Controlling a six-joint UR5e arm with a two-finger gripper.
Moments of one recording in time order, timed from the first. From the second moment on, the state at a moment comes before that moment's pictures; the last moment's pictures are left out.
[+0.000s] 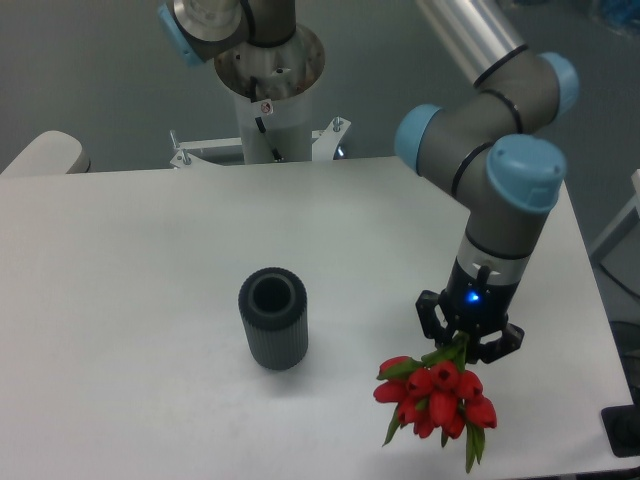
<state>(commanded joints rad) 2.64 -2.07 -1.30 -1.00 1.00 0.98</state>
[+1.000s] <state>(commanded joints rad) 2.74 -2.06 -1.30 -0.95 0.60 0.96</state>
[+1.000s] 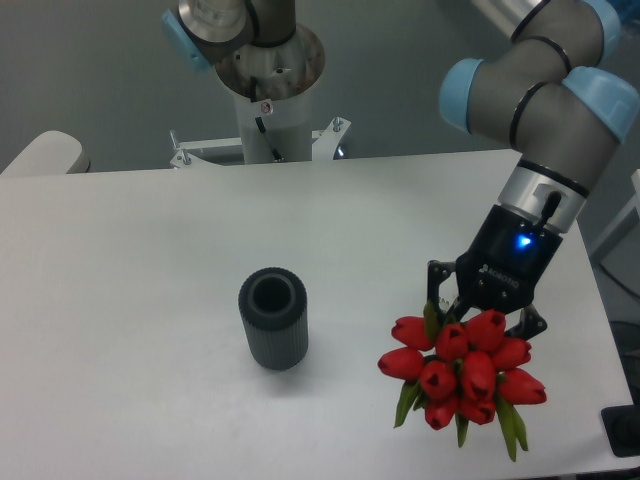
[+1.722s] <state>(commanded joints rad) 2.74 -2.06 -1.32 -0.94 0.58 0.99</state>
